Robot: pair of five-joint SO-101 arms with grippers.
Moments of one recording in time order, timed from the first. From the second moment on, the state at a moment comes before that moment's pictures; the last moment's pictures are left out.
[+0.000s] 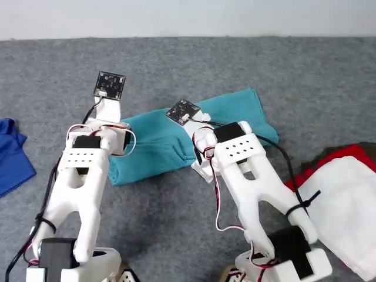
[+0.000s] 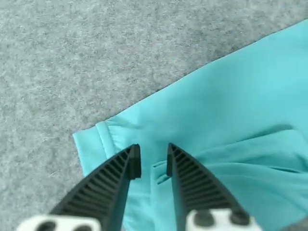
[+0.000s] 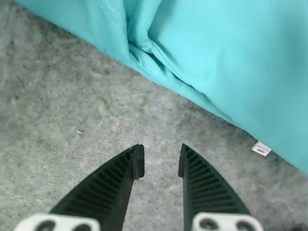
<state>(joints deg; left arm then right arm) -3.6 -11.6 40.0 38.4 -5.5 -24.4 -7.6 24.3 71.3 24.5</state>
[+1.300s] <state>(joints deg) -7.5 -11.6 23.9 85.1 -14.1 7.0 41.0 -28.7 83.8 14.3</state>
